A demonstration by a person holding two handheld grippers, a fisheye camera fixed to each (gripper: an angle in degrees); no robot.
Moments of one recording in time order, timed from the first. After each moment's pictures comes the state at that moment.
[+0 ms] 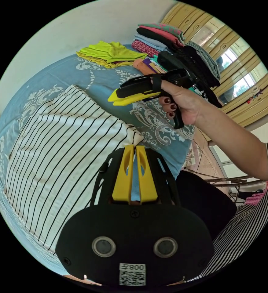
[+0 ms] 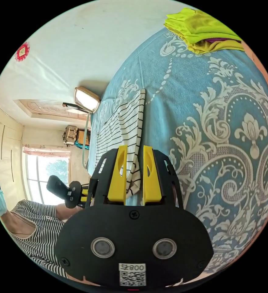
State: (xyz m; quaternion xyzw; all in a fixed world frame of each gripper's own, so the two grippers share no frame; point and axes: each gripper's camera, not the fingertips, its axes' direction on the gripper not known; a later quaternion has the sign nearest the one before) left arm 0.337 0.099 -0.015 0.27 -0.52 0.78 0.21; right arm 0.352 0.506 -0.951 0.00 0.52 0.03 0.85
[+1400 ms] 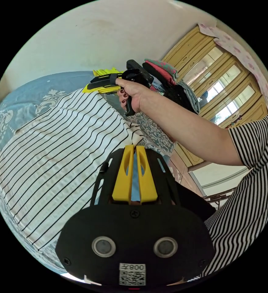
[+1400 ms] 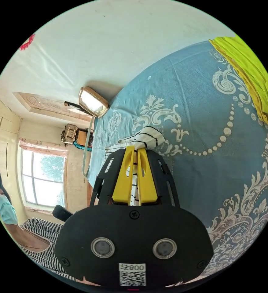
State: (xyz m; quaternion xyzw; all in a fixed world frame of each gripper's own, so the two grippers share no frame) left arm 0.279 0.053 -0.315 0.25 -0.36 0.86 0.26; right arm 0.424 0.251 -0.627 -0.01 0.54 -0.01 0.84
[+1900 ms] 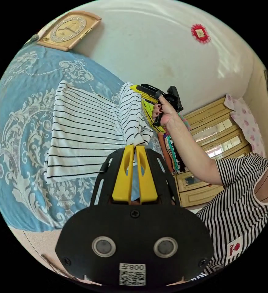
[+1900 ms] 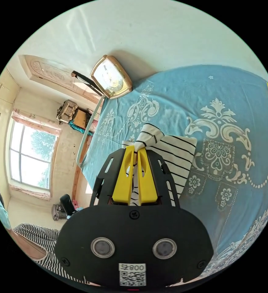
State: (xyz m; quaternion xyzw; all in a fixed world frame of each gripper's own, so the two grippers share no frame) left arm 0.197 -0.067 -0.724 0.34 -0.13 0.83 0.43; right arm 0.493 0.203 -0.298 -0.10 0.57 -0.08 0.81
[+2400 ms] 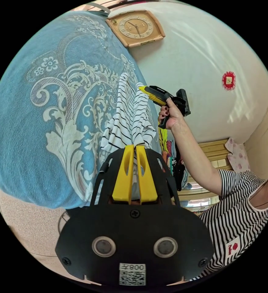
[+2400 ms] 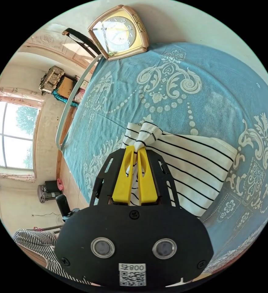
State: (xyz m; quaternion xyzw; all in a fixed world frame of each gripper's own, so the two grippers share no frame) left arm 0.129 -0.262 -0.974 0.35 0.01 0.76 0.55; right arm 0.649 0.175 -0.047 -0.23 0.64 -0.05 0.73
